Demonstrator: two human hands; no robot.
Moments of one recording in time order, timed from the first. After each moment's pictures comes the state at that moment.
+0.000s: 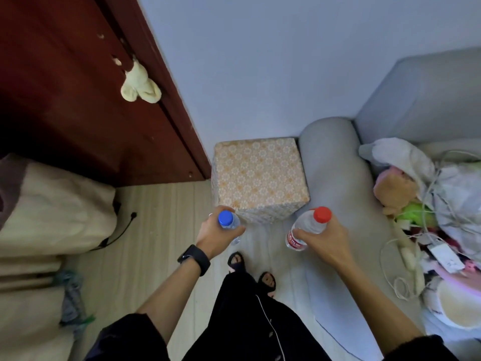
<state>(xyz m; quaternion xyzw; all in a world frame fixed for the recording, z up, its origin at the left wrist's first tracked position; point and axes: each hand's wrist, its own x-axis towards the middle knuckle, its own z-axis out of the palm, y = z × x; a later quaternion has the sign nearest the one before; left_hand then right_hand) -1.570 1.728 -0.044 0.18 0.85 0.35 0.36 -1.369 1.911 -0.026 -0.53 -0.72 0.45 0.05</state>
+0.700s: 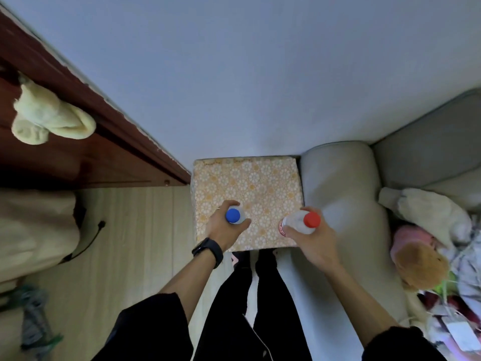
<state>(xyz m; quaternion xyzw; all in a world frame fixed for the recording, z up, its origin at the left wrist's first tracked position) -1.713 1.942 -0.181 0.12 0.84 0.35 0.40 -1.536 2.097 -0.151 -0.54 -0.70 0.48 0.01</state>
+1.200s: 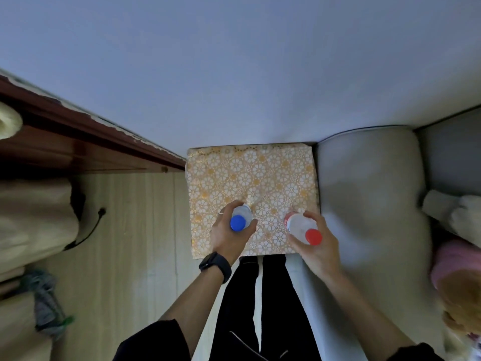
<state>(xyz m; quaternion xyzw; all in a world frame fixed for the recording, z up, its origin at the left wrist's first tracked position) -1.700 1.978 -0.260 0.06 0.87 0.36 0.33 -1.534 2.122 -0.273 -0.51 -0.70 0.50 -0.04</state>
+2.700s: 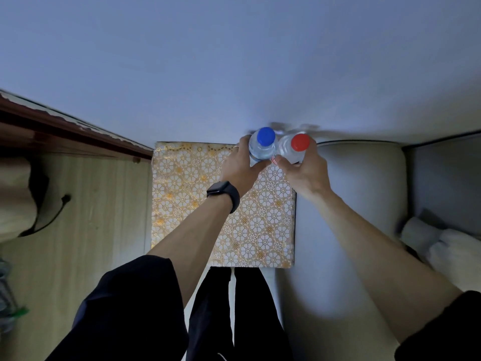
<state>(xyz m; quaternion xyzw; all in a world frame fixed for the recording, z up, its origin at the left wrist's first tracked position) -1.767 2.155 -0.317 0.21 0.86 0.35 0.30 -1.664 2.282 -0.293 -0.43 -0.76 0.49 -0.01</state>
